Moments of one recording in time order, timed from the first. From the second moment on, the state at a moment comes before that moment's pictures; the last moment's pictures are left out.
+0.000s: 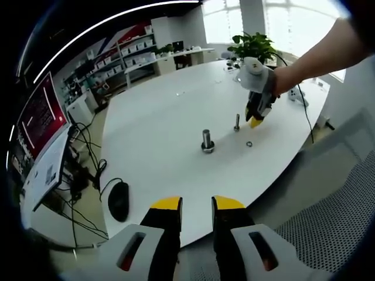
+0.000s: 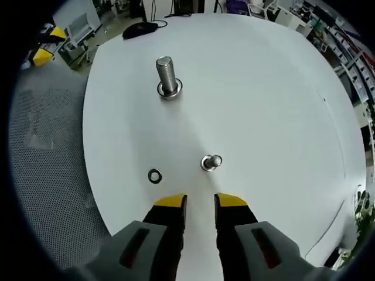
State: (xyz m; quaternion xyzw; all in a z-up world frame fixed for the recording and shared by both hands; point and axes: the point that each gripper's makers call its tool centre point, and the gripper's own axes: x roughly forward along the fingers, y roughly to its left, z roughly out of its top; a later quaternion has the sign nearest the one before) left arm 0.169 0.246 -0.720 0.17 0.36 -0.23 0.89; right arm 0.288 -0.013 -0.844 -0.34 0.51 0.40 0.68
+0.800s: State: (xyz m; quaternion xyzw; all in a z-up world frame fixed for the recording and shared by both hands) left arm 0.170 0.248 -0.719 0.17 0.36 -0.23 0.89; right arm 0.262 -0.002 -0.853 -0.33 0.52 0.42 0.67
